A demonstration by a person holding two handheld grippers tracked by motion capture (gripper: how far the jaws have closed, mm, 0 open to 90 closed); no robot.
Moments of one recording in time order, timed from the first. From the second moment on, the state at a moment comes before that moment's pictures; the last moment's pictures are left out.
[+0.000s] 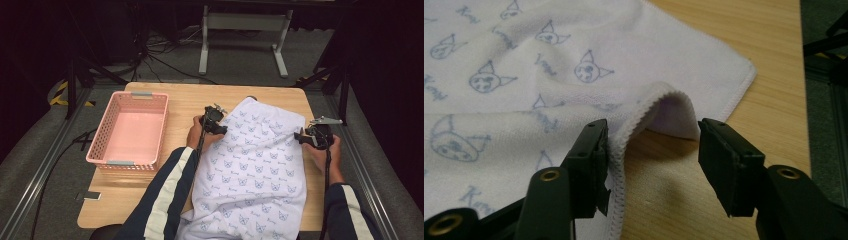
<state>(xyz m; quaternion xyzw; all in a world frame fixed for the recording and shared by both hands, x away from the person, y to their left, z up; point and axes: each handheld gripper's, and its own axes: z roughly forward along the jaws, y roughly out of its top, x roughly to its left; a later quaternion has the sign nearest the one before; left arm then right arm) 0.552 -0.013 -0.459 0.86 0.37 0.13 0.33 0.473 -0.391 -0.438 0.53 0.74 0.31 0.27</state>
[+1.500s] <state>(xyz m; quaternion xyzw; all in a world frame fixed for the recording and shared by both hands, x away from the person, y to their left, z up) 0.533 0.008 -0.438 0.85 0.35 0.12 0.39 0.485 -0.342 -0.447 0.46 0.82 0.28 0.20</state>
